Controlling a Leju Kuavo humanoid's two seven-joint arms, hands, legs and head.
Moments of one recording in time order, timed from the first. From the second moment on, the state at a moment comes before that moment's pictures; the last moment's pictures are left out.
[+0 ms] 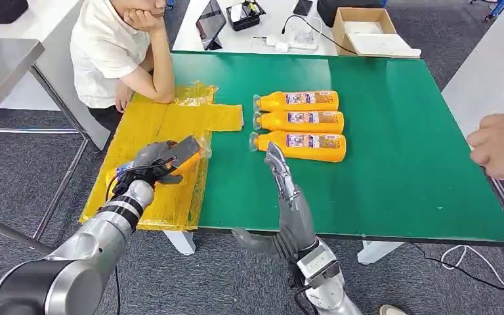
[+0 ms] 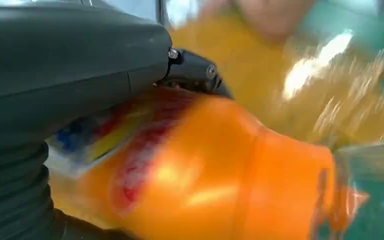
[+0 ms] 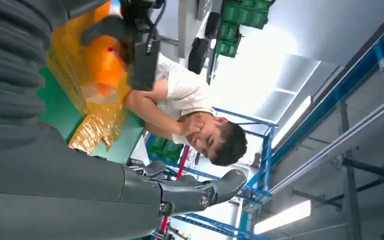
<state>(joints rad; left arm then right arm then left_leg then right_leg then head) -0.77 -0.16 0.09 -0.36 -1.25 0.10 0.01 -0.14 0.09 0.57 -1.53 0.28 -0.07 -0.70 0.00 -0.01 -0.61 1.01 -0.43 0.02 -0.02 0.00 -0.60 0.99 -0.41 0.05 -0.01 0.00</state>
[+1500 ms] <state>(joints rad) -0.14 -0.13 -0.15 -1.40 0.21 -0.12 -0.34 -0.01 0.00 0.37 -1.56 0.33 -0.42 -0.70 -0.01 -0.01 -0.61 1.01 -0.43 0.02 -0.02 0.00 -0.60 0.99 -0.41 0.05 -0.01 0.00</state>
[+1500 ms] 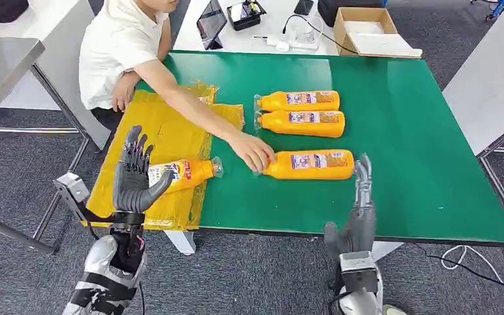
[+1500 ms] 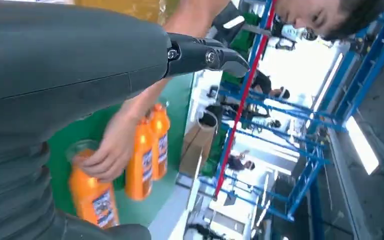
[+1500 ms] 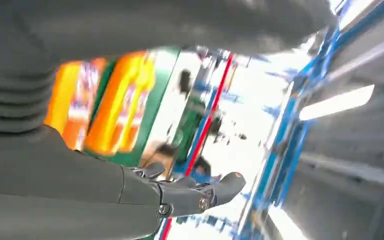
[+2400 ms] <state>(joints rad) 0.00 -0.10 -0.46 -1.48 -0.25 0.10 -0.34 -0.20 -0.13 0.13 -1.00 0.94 -0.49 -0.45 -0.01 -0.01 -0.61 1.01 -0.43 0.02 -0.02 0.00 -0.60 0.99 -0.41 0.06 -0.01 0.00</state>
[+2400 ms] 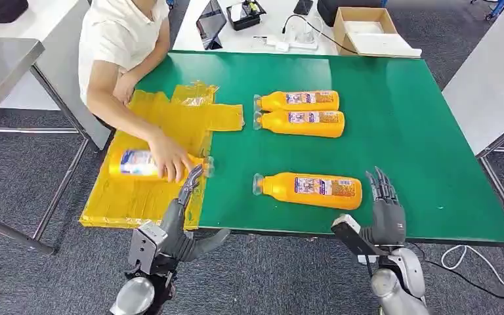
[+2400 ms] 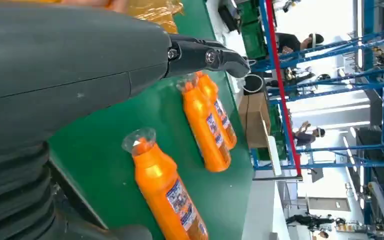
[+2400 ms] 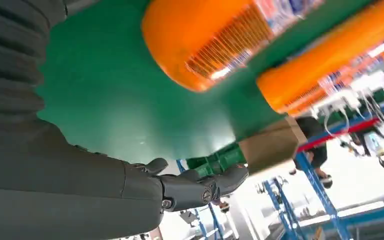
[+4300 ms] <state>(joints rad) -0.12 -0.14 -0.49 -1.39 -0.19 0.03 -0.35 -0.67 -0.12 0.41 -0.47 1.17 -0.05 -0.13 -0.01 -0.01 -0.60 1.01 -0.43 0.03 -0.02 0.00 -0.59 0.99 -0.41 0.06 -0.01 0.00</state>
